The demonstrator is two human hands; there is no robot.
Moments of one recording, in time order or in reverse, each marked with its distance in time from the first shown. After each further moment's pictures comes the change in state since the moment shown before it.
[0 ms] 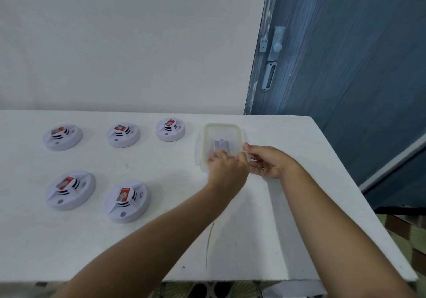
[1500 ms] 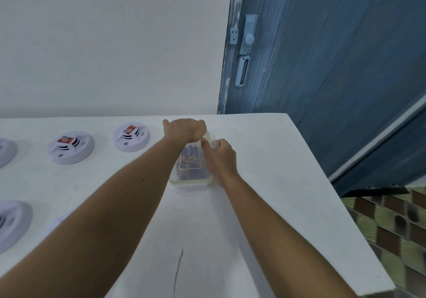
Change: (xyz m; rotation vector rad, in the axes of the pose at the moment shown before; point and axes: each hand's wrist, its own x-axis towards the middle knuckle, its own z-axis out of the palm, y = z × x) left_hand 0.172 -0.056 0.018 -0.418 -0.292 -0.255; right_hand 0.041 0.003 0.057 -0.388 0.455 -0.395
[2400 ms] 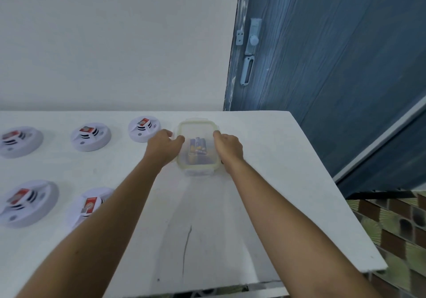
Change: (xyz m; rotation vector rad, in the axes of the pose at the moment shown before) left_hand -0.089 -0.077 0.025 -0.803 0.158 -0.126; right_hand -0.021 -0.016 -0.016 0.004 -0.056 0.083
